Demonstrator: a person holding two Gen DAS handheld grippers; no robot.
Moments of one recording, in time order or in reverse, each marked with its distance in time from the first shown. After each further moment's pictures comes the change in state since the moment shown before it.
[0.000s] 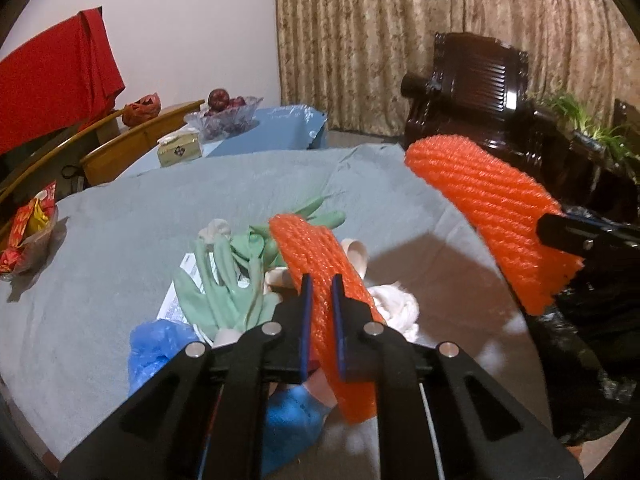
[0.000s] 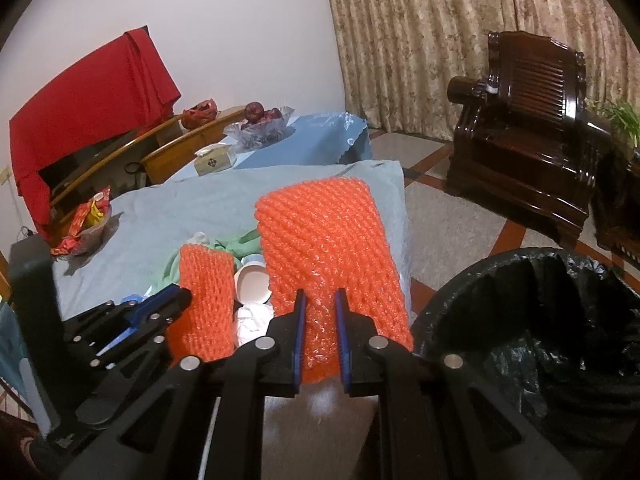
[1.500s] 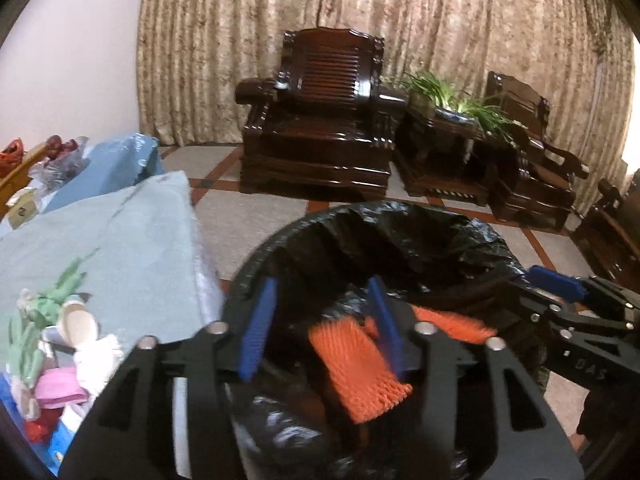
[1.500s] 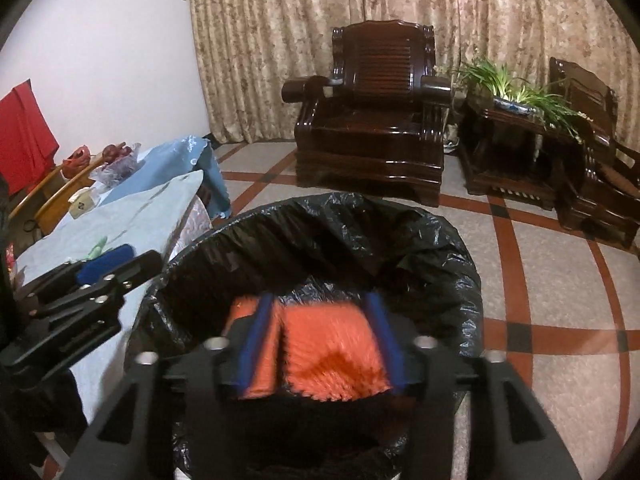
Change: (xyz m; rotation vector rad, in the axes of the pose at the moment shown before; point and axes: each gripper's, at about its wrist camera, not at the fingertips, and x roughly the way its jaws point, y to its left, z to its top) left arm -0.011 -0.192 0.016 0.189 -0.013 -0.445; right arm -0.117 -0.161 -0.067 0.243 -0.051 -0.406
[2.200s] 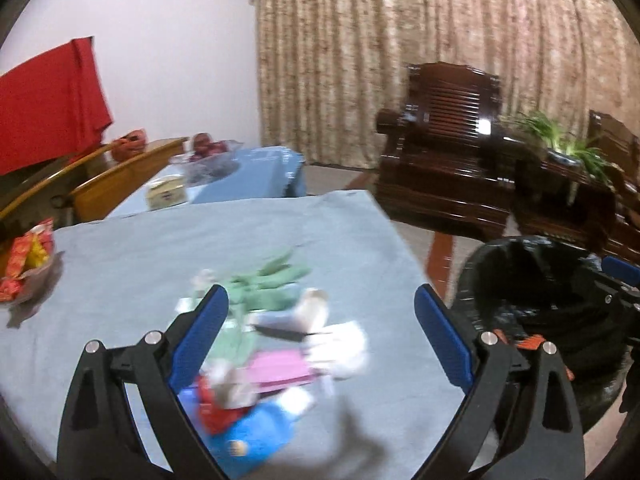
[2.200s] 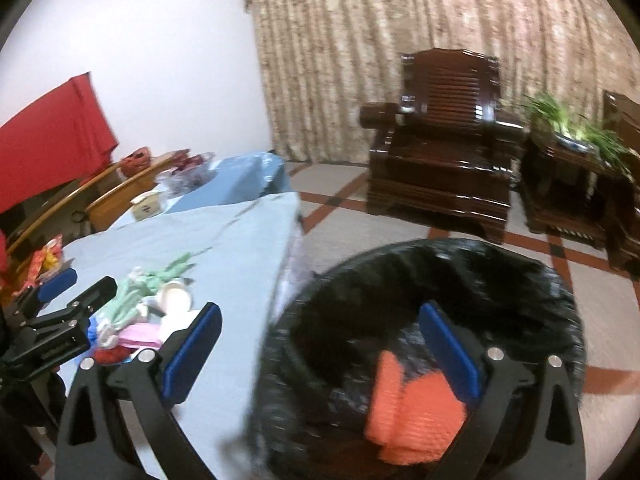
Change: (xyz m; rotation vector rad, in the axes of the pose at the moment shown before) left arm -0.112 0.159 -0.017 -0.135 -0.095 0.399; right arm -0.002 0.129 0.013 -0.118 -0.077 0.222
